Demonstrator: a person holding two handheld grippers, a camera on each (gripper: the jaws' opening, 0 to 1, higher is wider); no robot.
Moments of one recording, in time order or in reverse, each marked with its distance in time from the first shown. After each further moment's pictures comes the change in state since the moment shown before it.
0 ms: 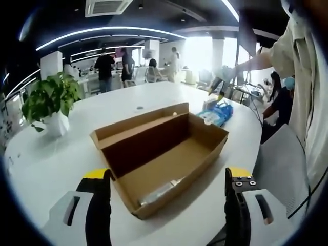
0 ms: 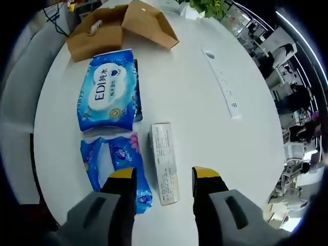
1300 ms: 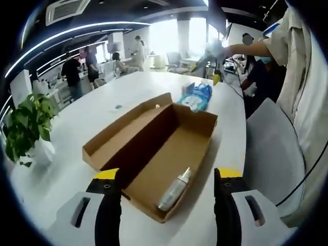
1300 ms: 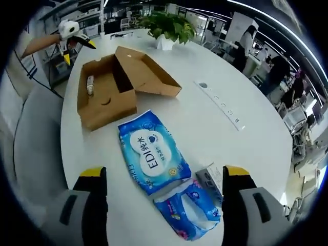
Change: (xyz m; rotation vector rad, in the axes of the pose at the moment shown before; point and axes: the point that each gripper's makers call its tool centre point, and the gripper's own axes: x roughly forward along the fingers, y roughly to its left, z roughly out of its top) left arm 0.009 0.015 0.011 0.235 0.159 -0.207; right arm -0.044 0.094 0.101 0.335 -0.249 -0.045
